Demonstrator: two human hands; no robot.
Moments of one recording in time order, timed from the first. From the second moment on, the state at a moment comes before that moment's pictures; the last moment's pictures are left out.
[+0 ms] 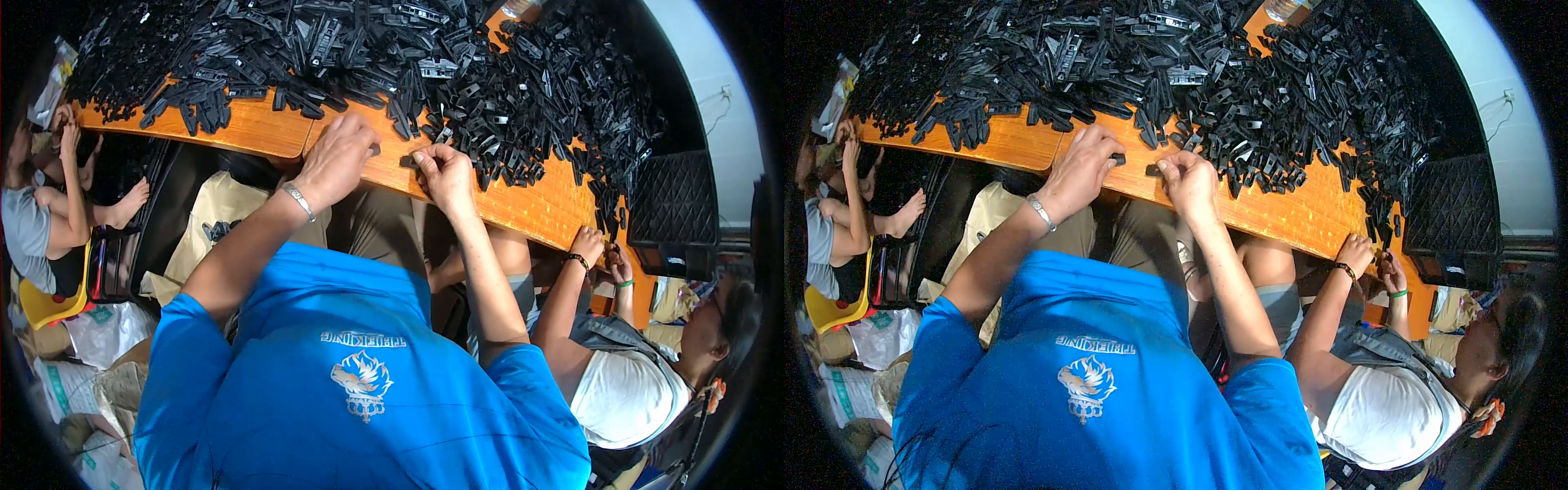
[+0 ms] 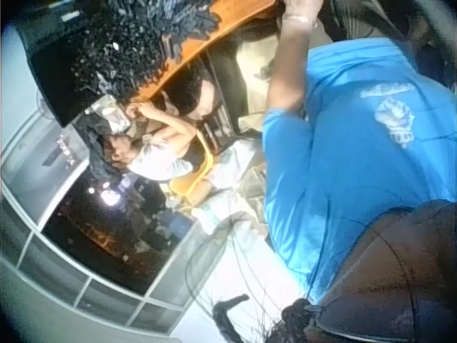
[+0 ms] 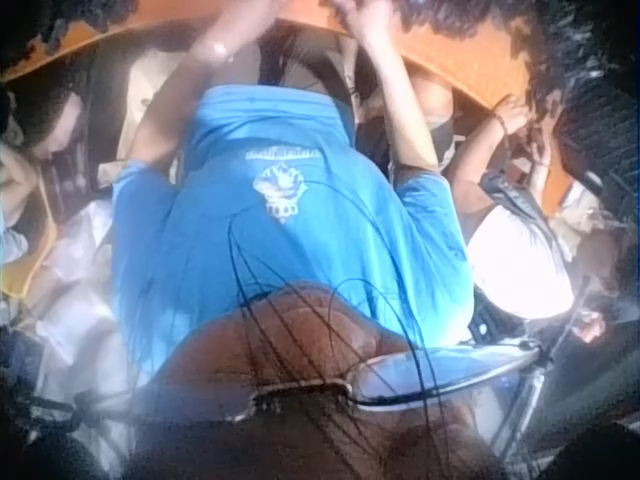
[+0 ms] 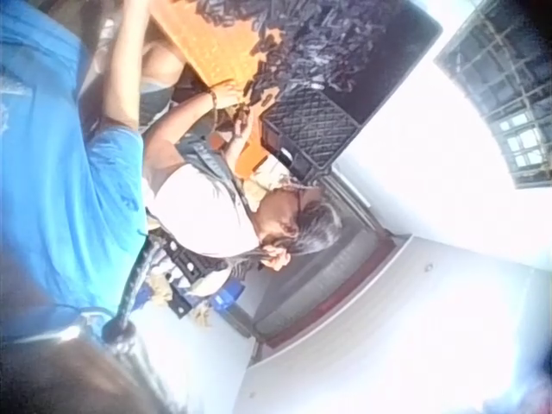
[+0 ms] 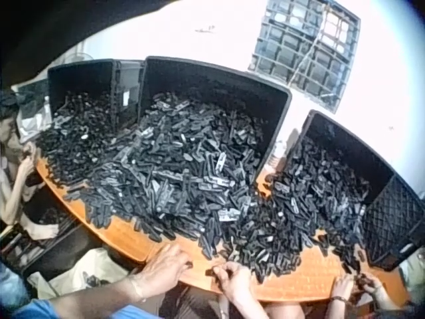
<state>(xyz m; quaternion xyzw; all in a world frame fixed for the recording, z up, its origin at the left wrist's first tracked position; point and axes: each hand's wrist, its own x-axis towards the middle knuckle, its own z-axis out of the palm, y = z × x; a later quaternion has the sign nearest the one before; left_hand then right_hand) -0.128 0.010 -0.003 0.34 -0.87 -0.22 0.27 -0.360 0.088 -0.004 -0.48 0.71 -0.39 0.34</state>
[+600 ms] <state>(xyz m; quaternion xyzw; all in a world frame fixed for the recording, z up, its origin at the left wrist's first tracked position) -0.097 0.013 -0.003 0.38 -0.84 -0.18 0.34 -0.322 0.086 0.032 -0.72 0.62 -0.31 0.09</state>
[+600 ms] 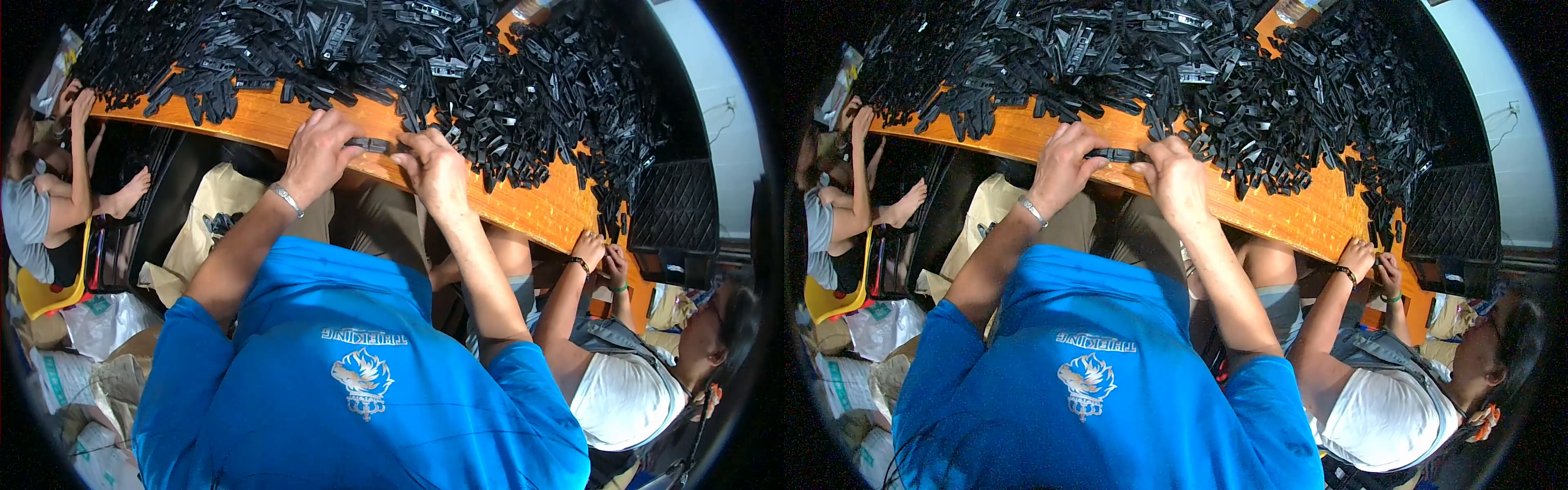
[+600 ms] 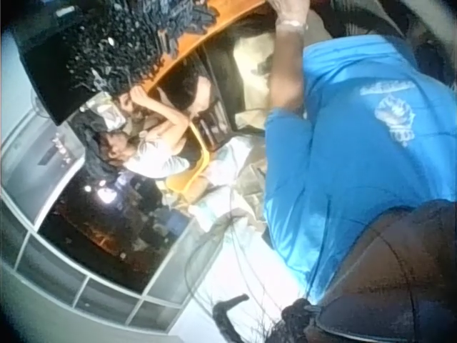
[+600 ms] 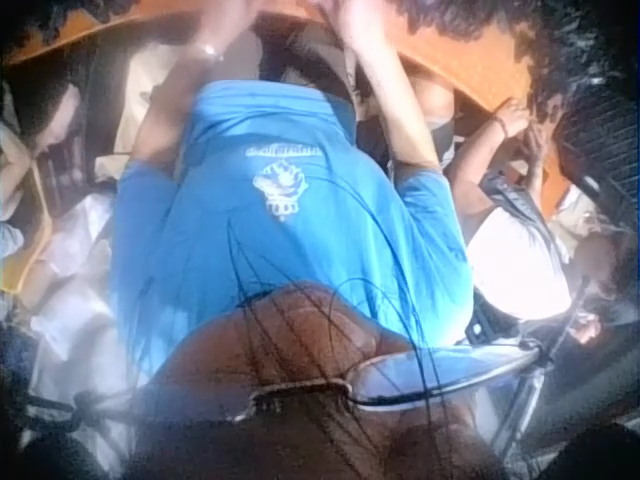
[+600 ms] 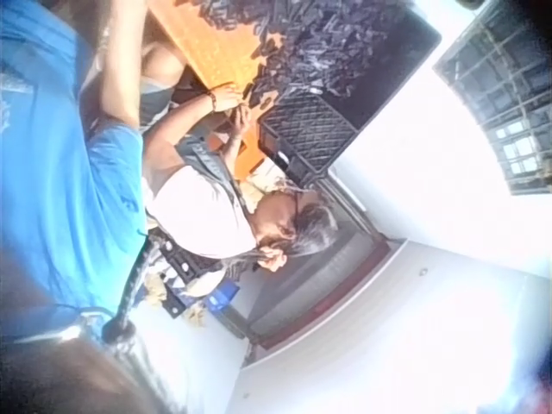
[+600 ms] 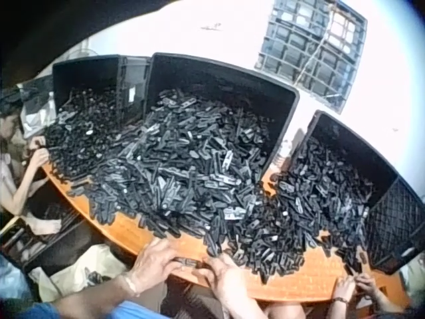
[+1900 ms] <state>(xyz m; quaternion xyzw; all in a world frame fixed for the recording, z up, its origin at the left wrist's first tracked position) -0.170 -0.026 0.010 0.24 -0.92 -0.05 0.31 -0.354 0.042 0.033 -0.73 0.66 -0.19 0.03</state>
